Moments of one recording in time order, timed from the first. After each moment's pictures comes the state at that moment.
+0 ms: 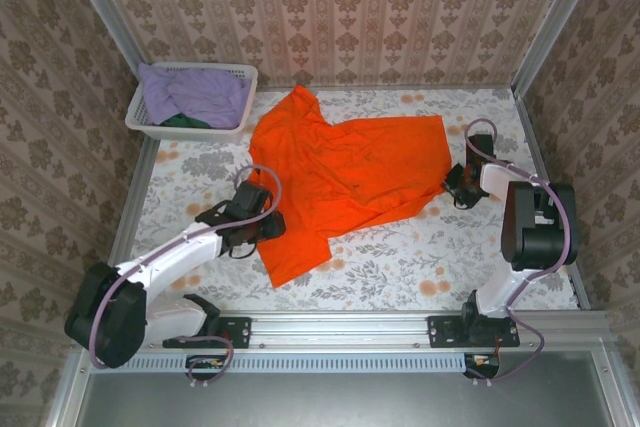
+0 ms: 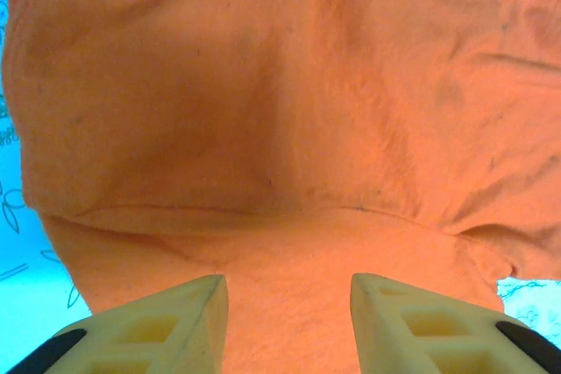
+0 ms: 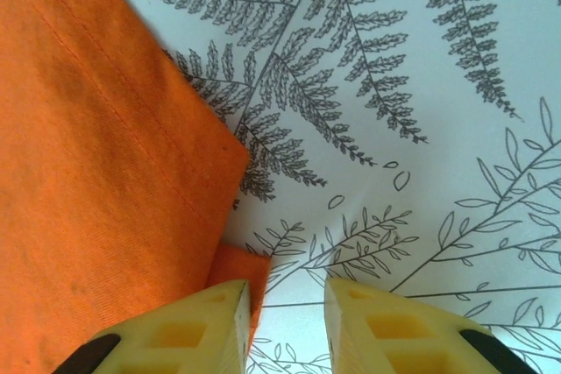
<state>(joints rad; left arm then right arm) -0.60 1.19 0.60 -0.44 0.01 -0.70 -0.14 1.72 0.95 -0.40 -0.11 0.72</state>
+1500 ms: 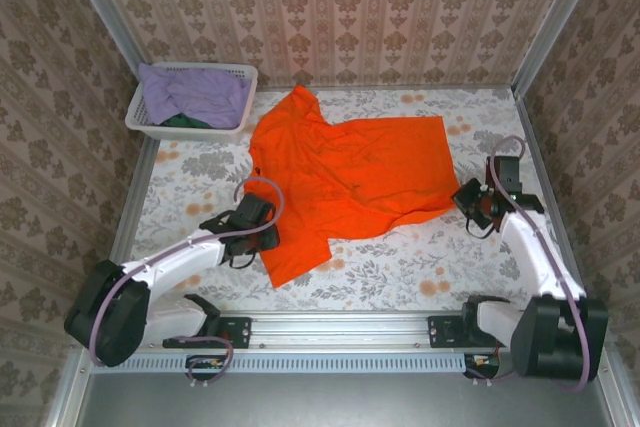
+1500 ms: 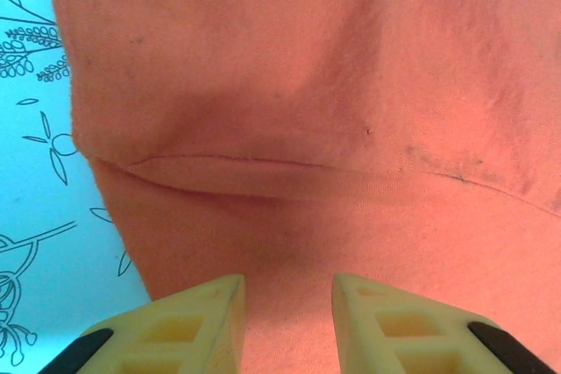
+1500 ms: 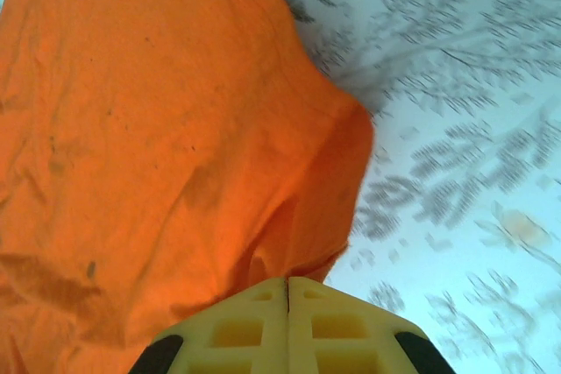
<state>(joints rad) -0.63 1.19 0.52 -0.41 -0.07 -0.73 -0.14 1.07 0.73 -0.66 -0.15 0.76</state>
